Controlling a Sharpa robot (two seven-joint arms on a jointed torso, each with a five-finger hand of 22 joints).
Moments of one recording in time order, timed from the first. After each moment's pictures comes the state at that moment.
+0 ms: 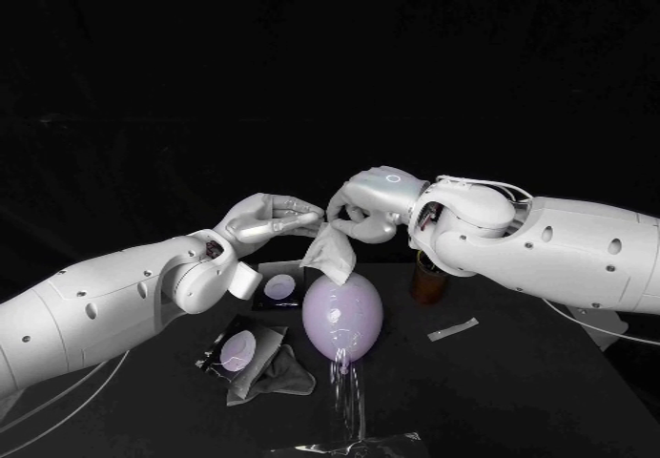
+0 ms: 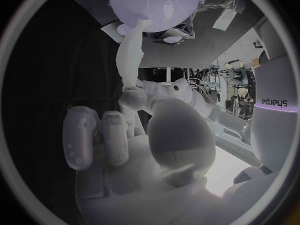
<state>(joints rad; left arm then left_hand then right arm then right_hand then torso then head) 1.28 -0.66 -0.04 1.28 -0.29 0.01 0.41 1.28 -0.19 0.42 0.07 0.05 0.78 0.20 0.41 0.08 0.91 0.20 0.19 0.06 0.64 0.19 0.49 0.07 0.08 0.61 0.29 0.23 0.24 1.50 -0.73 -0.15 1.54 -1.65 -0.31 -0.01 1.17 0.02 0.66 -0.07 0.04 1.02 0.08 0.25 0.60 1.43 -0.01 0.76 1.09 1.46 -0.06 1.55 1.31 0.04 1.46 0.05 1.44 1.31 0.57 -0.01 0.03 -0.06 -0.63</state>
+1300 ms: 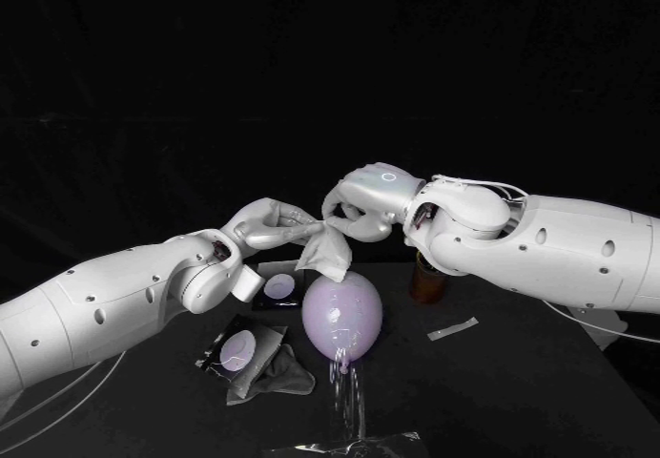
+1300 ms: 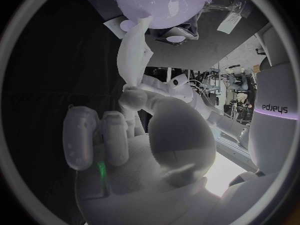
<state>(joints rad) 1.28 -0.65 -0.04 1.28 -0.43 -0.06 0.31 1.38 -0.09 0.37 0.11 0.05 0.92 0.18 0.41 0.11 1.07 0.15 0.17 0.07 0.84 0.13 0.44 0.10 0.14 0.77 0.29 0.22 0.20 1.51 -0.71 -0.15 1.54 -1.70 -0.34 -0.02 1.16 0.01 0.67 -0.07 0.05 1.02 0.08 0.25 0.60 1.43 -0.01 0.76 1.09 1.47 -0.06 1.55 1.31 0.04 1.46 0.05 1.45 1.31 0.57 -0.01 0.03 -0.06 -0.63</state>
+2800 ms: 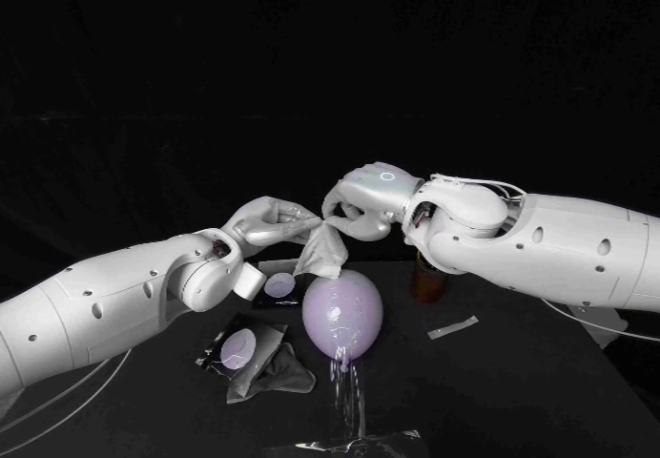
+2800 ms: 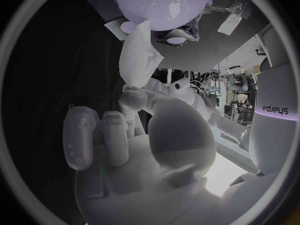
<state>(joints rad) 1.28 -0.65 -0.04 1.29 -0.33 -0.05 0.30 1.43 -0.03 0.49 0.14 0.04 0.97 0.15 0.47 0.17 1.21 0.11 0.13 0.07 0.95 0.10 0.42 0.15 0.16 0.83 0.28 0.23 0.19 1.50 -0.70 -0.15 1.53 -1.70 -0.33 -0.02 1.16 0.02 0.67 -0.06 0.05 1.02 0.08 0.25 0.60 1.44 -0.01 0.76 1.09 1.47 -0.06 1.55 1.31 0.04 1.46 0.05 1.45 1.31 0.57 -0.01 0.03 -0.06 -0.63</state>
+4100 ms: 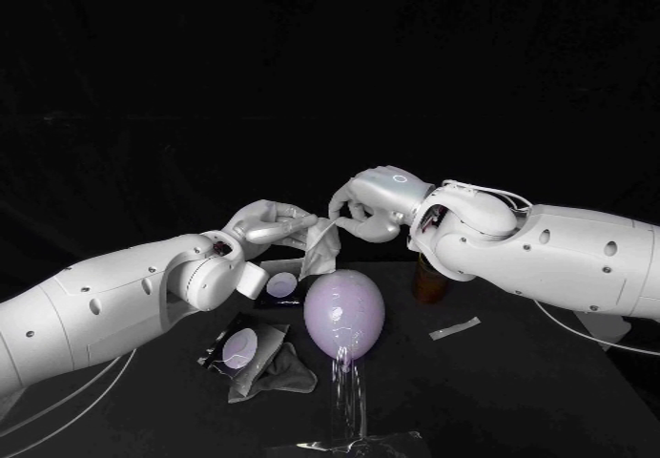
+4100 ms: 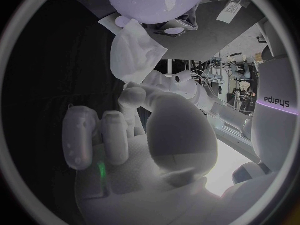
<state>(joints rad) 1.28 -0.67 -0.04 1.31 -0.23 -0.12 0.22 1.42 -0.03 0.53 0.15 0.04 0.93 0.14 0.57 0.17 1.29 0.09 0.11 0.07 1.07 0.06 0.44 0.22 0.17 0.97 0.21 0.37 0.27 1.48 -0.72 -0.16 1.52 -1.59 -0.41 0.01 1.23 -0.04 0.69 -0.06 0.04 1.03 0.09 0.27 0.66 1.43 -0.01 0.72 1.07 1.46 -0.06 1.53 1.31 0.04 1.46 0.06 1.44 1.31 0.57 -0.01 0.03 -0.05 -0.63</state>
